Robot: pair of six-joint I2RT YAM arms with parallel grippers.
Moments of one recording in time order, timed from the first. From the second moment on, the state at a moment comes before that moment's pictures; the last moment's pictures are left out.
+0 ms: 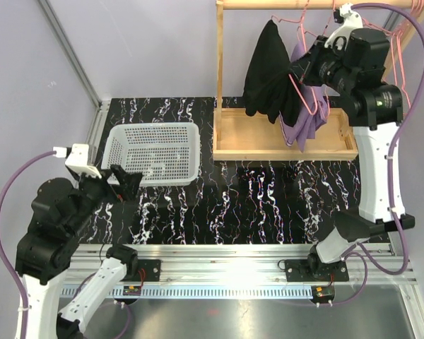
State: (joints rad) left arm -0.31 0.54 1.23 -0.94 0.00 -0.25; right arm 0.21 1.65 2.36 -0.90 -0.18 0.31
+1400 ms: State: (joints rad) left arm -1.19 1.33 1.62 -0.45 -0.39 -0.07; right arm 0.21 1.04 1.63 -0.63 -0.46 0.61
